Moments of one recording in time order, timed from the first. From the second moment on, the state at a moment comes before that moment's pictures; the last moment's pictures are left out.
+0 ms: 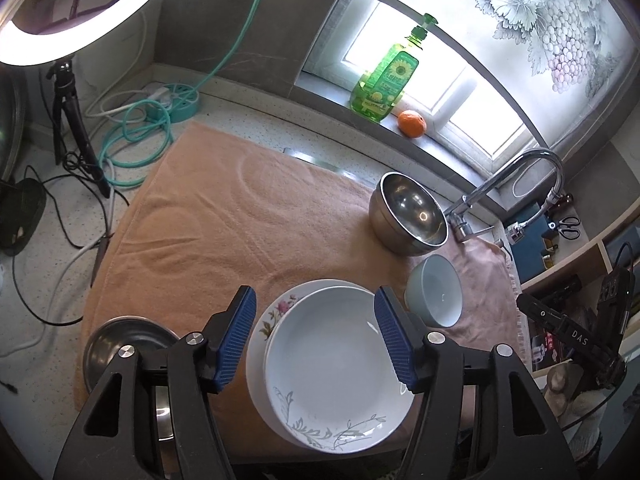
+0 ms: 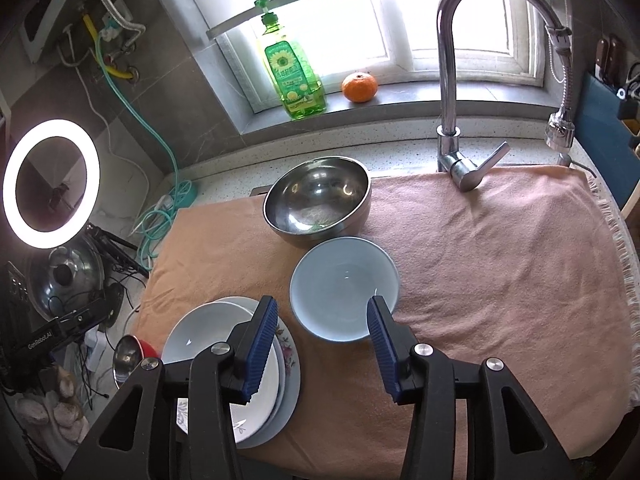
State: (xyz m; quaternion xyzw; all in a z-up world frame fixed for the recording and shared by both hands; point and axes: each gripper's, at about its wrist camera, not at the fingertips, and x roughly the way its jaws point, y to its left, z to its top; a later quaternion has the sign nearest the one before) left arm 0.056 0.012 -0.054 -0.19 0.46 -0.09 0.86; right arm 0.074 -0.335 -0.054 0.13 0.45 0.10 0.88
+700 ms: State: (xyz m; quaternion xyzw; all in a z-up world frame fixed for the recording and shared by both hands) left arm 0.091 -0.039 -0.067 -0.21 0.47 -0.04 0.86; right arm 0.161 -0.376 -0.066 0.13 0.45 0.14 0.87
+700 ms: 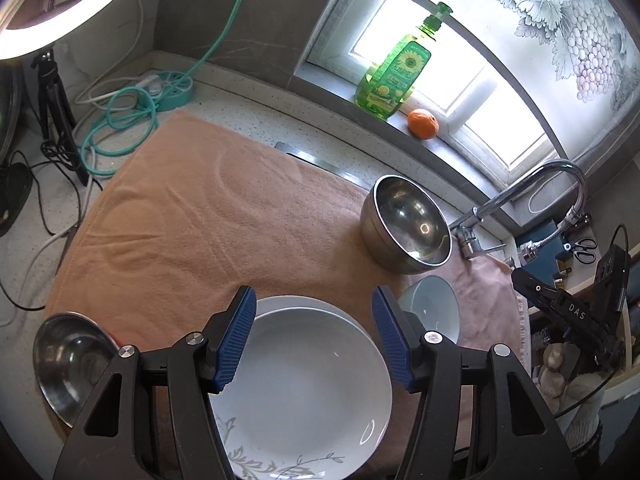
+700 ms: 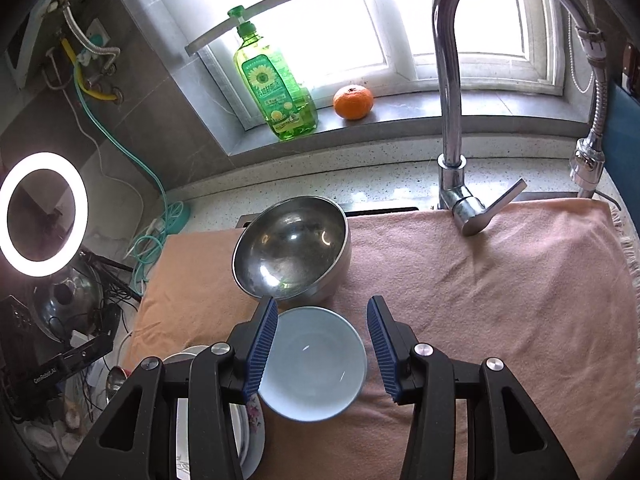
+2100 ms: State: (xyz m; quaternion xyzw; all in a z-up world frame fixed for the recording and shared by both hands) left arm 0.225 -0.128 -0.130 -0.23 0.54 -0.02 0.81; right arm 0.322 -0.366 -0.146 0.09 0.54 0.25 0.80
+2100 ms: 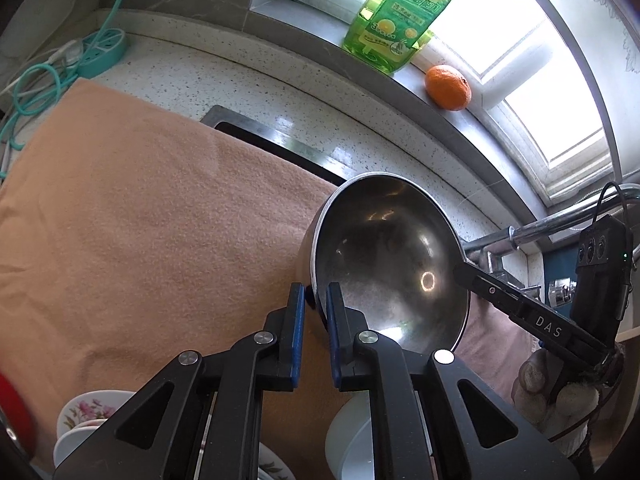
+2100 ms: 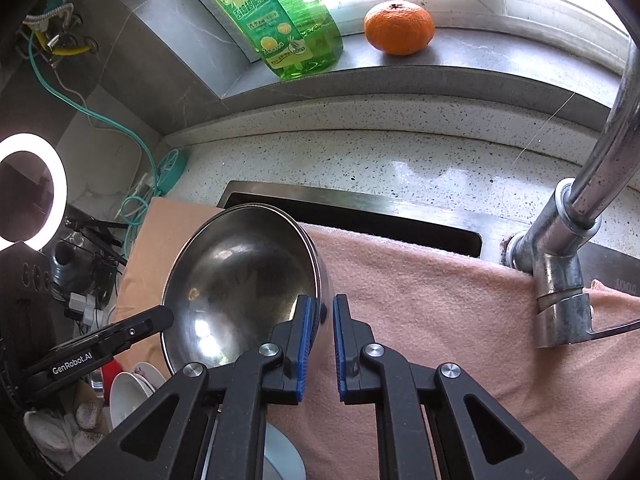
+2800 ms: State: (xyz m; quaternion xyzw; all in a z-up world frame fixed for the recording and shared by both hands) left arm 0.232 -0.131 -0.128 -0.21 0.54 -0.02 0.81; right arm 0.335 -0.370 -0.155 0.11 0.57 0.25 0.77
